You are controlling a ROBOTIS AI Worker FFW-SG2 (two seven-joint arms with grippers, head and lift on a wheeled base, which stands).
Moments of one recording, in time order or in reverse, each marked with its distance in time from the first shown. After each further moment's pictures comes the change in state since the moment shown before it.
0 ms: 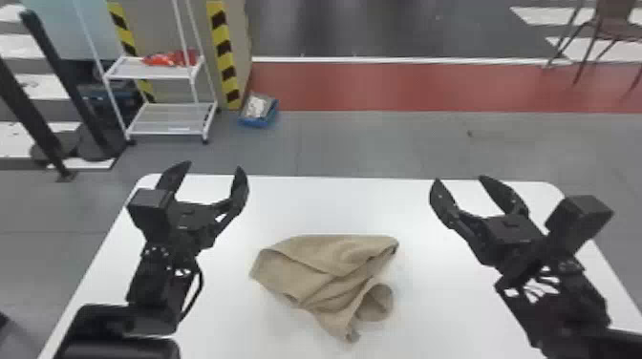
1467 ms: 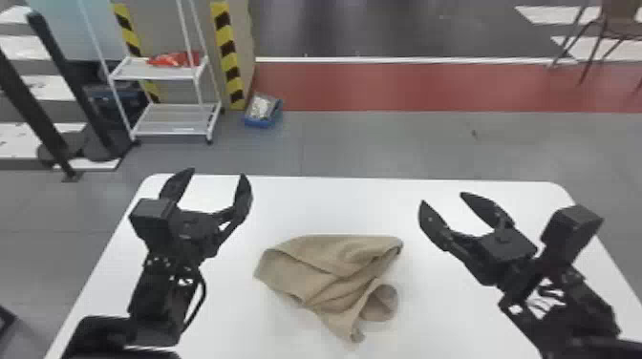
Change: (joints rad) left arm 0.046 0.000 0.002 -0.038 -0.001 0.000 0.000; right arm 0.024 0.000 -0.014 -0.012 0.038 0.080 0.180
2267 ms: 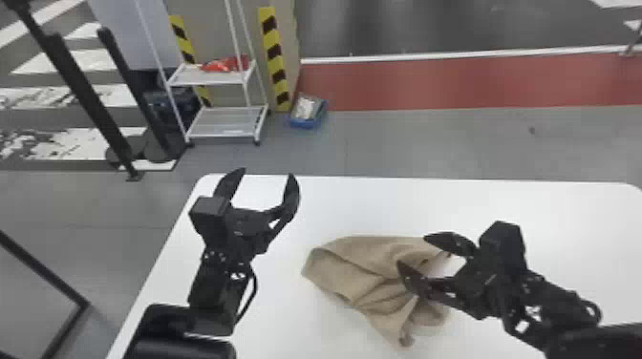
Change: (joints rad) left arm -0.003 0.002 0.002 0.002 -0.003 0.000 -0.002; right arm -0.103 0.000 0.188 0.185 0.444 0.036 0.245
